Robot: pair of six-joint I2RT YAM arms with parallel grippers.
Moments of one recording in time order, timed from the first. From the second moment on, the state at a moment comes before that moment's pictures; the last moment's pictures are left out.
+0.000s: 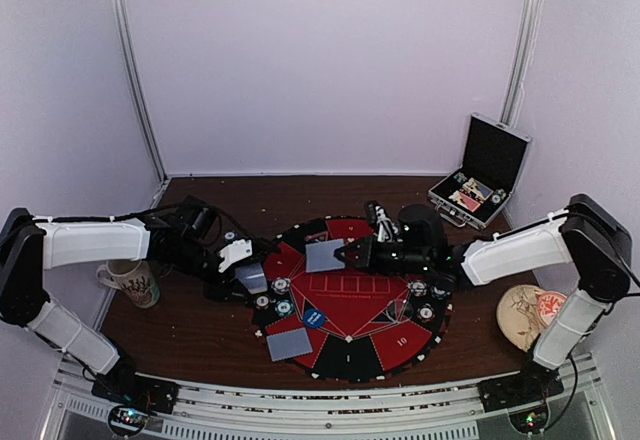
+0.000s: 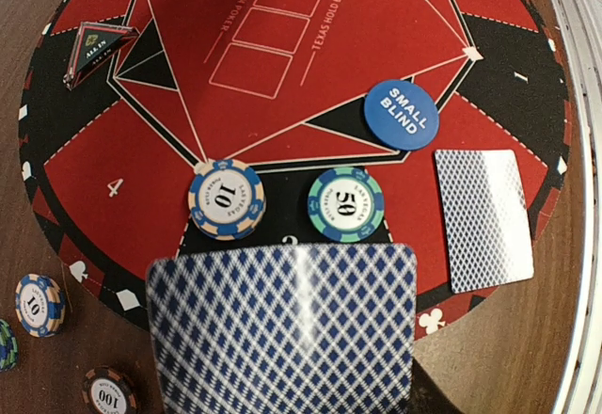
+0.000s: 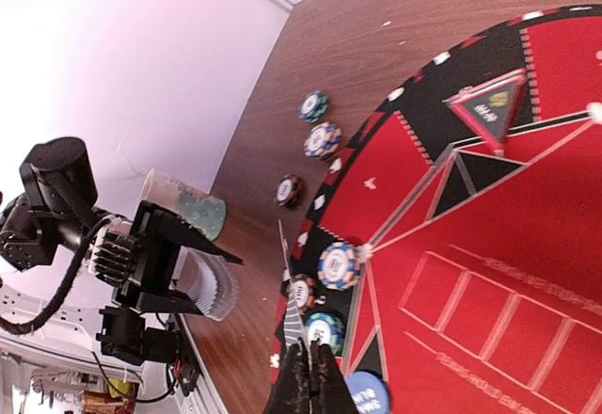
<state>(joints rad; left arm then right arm) -0.56 1.44 0.82 -0.44 0.48 0.65 0.82 1.66 0.79 0.52 -0.27 0.87</state>
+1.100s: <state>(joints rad) -0.56 1.44 0.82 -0.44 0.48 0.65 0.28 1.42 0.46 0.28 -0.32 0.73</state>
